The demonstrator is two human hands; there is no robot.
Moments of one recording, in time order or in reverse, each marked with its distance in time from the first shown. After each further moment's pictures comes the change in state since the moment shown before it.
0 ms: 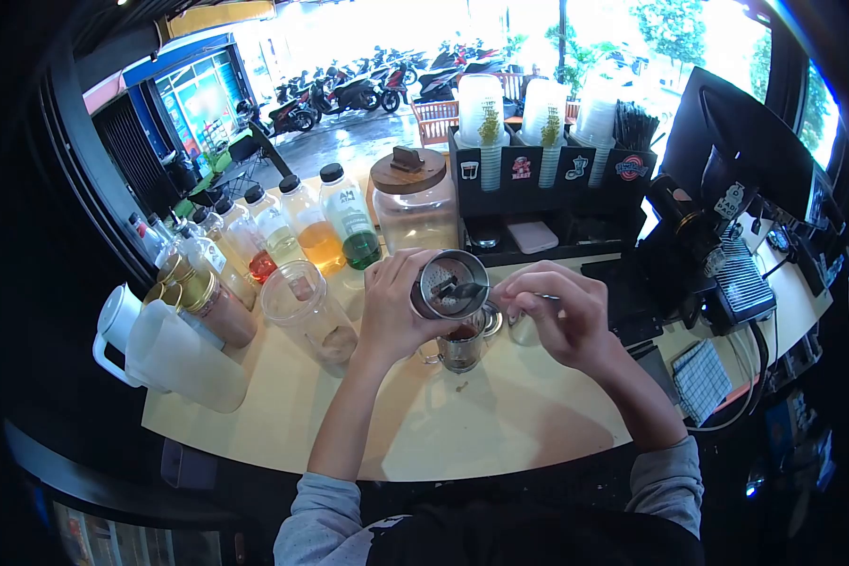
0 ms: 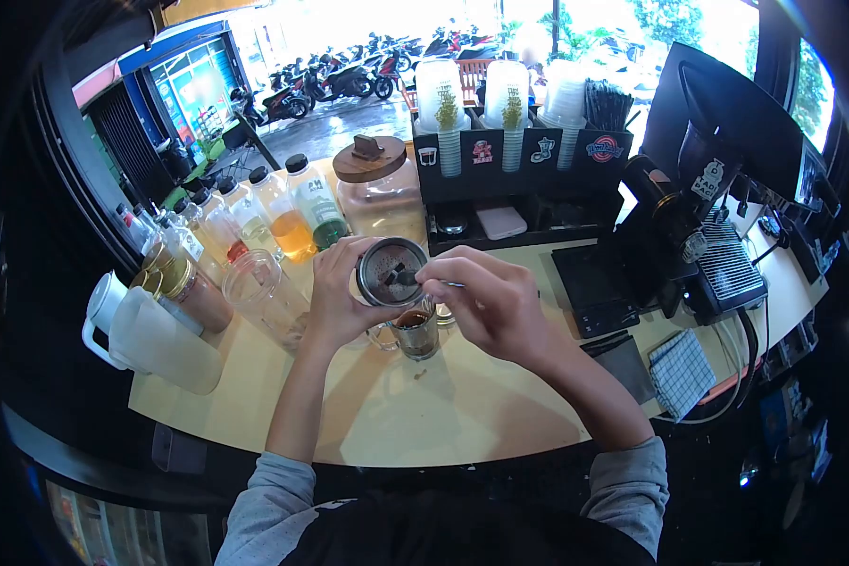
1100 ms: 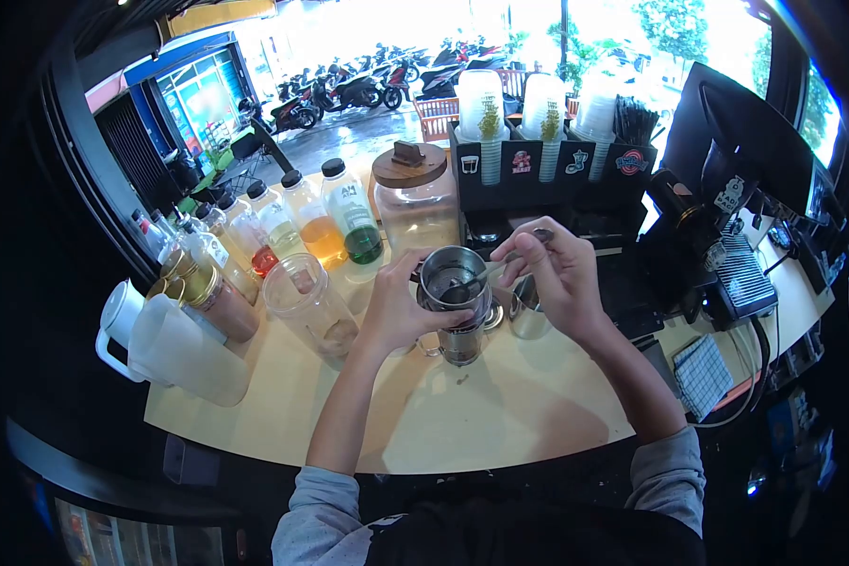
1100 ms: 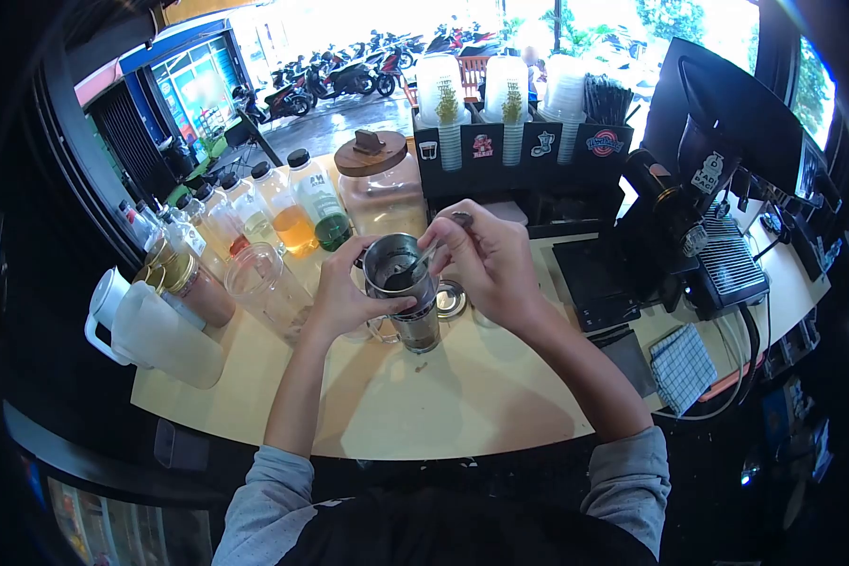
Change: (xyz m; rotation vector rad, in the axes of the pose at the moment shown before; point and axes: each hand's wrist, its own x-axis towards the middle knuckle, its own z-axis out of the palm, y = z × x) left_hand 0.003 0.003 -0.001 -0.300 -0.140 -0.290; right_hand 0.009 0.017 0.006 0.294 0.099 0.348
